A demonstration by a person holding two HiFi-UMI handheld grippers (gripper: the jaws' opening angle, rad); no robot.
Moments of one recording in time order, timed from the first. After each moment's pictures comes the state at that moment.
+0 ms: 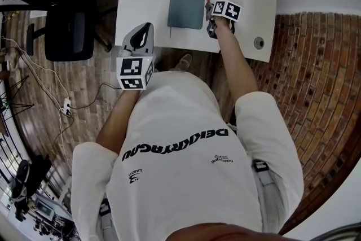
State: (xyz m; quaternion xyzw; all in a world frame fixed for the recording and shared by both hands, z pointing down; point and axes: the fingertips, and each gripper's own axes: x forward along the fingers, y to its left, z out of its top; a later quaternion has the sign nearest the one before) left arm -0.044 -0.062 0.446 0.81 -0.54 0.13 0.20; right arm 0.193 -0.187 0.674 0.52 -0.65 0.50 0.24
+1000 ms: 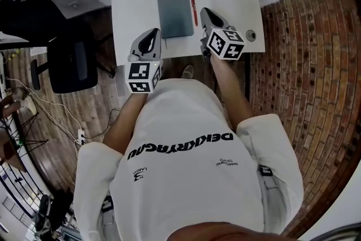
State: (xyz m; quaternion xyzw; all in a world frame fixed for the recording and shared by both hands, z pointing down) left arm 0.004 -0.065 0.412 0.87 -0.46 0.10 0.17; right arm 0.164 -0.124 0.437 0.57 -0.77 0.27 0.04
